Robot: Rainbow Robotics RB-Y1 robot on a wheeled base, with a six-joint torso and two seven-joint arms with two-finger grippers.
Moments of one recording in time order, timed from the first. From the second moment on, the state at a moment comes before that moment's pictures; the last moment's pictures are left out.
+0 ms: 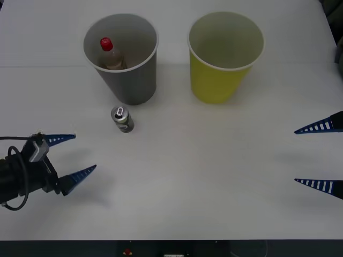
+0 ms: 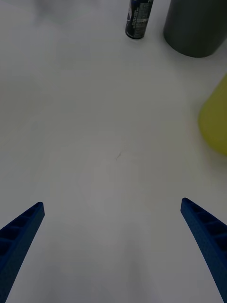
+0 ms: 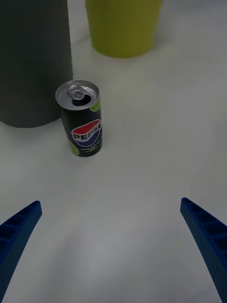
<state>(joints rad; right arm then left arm) 0.26 -1.13 -0.26 -2.01 1.31 -1.13 -0.09 0.22 1.05 -0.23 -1.80 -0.89 -0.48 -0.11</state>
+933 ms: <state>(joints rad) 0.26 -1.13 -0.26 -2.01 1.31 -1.13 -0.09 -0.02 0.70 -0.33 -1.45 -0.58 -0.48 -0.36</state>
